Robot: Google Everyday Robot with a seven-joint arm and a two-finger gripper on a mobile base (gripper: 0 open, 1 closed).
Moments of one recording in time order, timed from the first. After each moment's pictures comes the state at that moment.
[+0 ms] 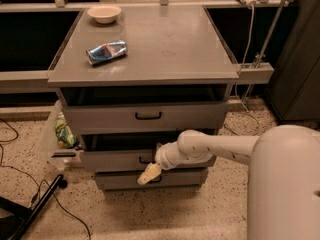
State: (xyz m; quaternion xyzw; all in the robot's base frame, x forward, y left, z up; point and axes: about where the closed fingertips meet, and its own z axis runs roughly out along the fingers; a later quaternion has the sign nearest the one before) arm 0.612 0.043 0.448 -0.51 0.78 0.24 0.29
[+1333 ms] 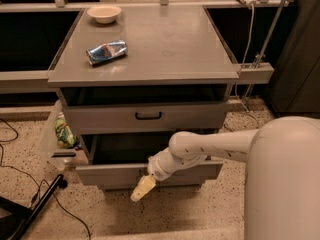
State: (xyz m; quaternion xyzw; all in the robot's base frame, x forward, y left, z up) arm 0.535 0.065 0.463 -0.53 0.78 0.27 0.20
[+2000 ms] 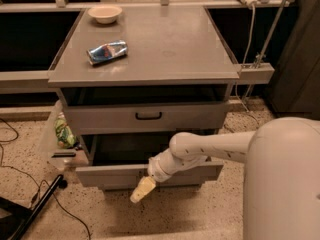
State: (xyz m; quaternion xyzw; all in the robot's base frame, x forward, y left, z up) arm 0.531 0.060 0.454 -0.52 0.78 0.29 0.19
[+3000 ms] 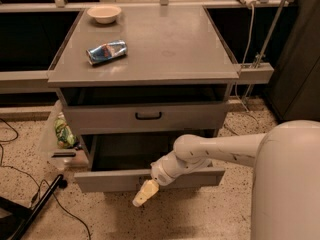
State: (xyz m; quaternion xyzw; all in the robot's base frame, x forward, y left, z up) arm 0.513 0.055 0.461 -0.51 0.79 0.30 0.18
